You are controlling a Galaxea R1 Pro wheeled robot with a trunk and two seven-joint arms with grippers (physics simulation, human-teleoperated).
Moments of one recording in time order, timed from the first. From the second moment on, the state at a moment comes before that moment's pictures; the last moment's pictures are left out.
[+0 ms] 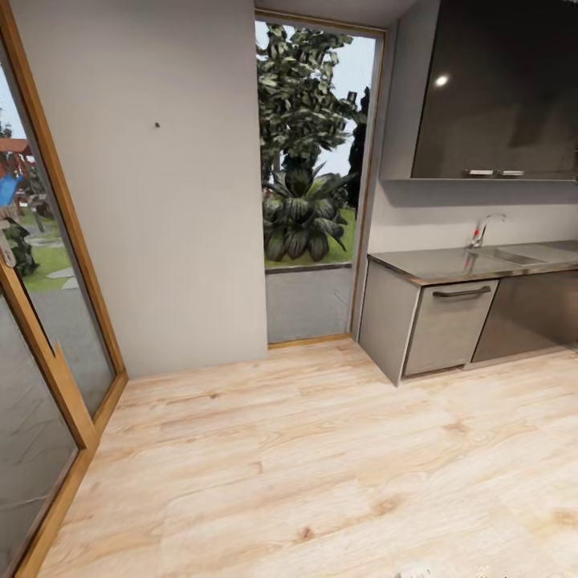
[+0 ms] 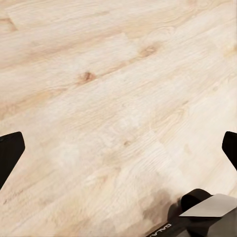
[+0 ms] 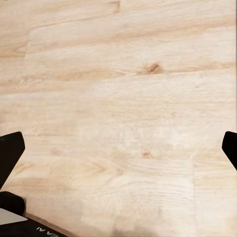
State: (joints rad) left arm 0.05 0.10 0.08 -0.96 0.00 0.13 -0.68; right arm -0.02 -0.07 0.01 -0.85 0.01 0.15 0.44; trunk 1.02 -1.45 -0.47
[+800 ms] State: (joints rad) left arm 0.05 0.10 0.08 -0.96 0.01 0.13 -0.68; right arm -0.02 -0.07 0.01 -0.85 0.01 0.15 0.44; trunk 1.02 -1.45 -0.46
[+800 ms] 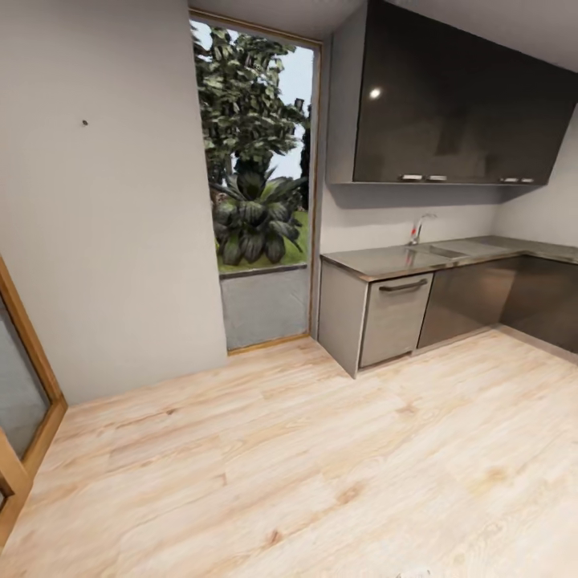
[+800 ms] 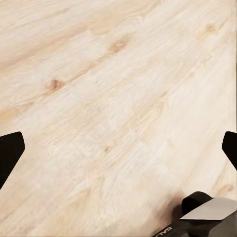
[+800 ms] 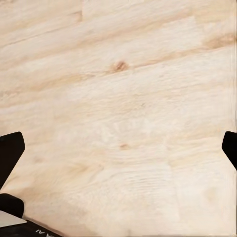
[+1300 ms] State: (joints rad) left arm 0.05 0.10 0.08 -0.96 0.01 0.13 -0.68; right arm -0.02 -0.07 0.01 -0.85 0.01 0.15 0.44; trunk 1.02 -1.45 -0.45
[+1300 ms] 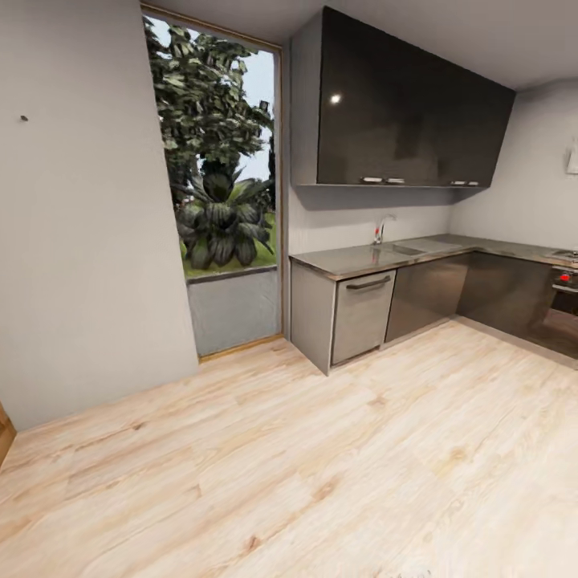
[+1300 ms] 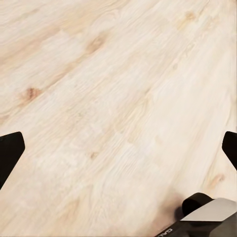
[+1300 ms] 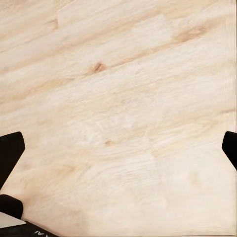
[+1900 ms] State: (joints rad) left arm 0.05 0.10 0.08 -0.96 0.01 0.13 -0.68; right arm -0.02 -0.07 0.01 -0.85 0.01 0.15 0.44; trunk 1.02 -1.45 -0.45
